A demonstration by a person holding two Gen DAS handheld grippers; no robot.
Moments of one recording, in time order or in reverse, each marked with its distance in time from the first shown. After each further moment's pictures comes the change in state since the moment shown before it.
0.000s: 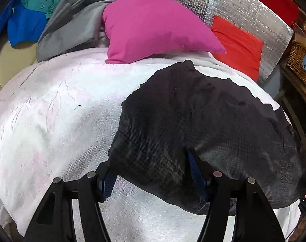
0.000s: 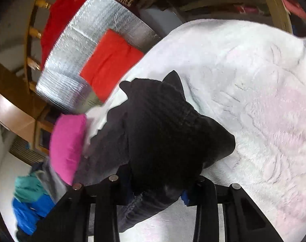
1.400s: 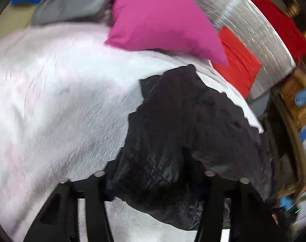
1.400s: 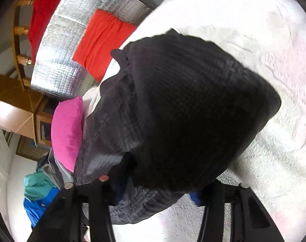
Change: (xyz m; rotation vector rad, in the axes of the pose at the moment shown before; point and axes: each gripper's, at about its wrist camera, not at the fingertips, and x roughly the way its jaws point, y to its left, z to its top) left arm 0.019 0.024 0.016 -0.158 0.061 -0.180; right arm 0.017 -0.007 -0.015 0.026 0.127 0.075
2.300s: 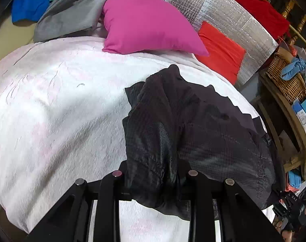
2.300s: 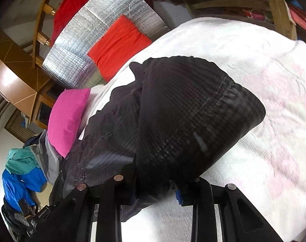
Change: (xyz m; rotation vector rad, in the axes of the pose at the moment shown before) left arm -0.039 0.003 -0.028 0.090 -0.021 -0.034; right arm -0.055 0.004 -0.036 -0.149 -0.103 -0.054
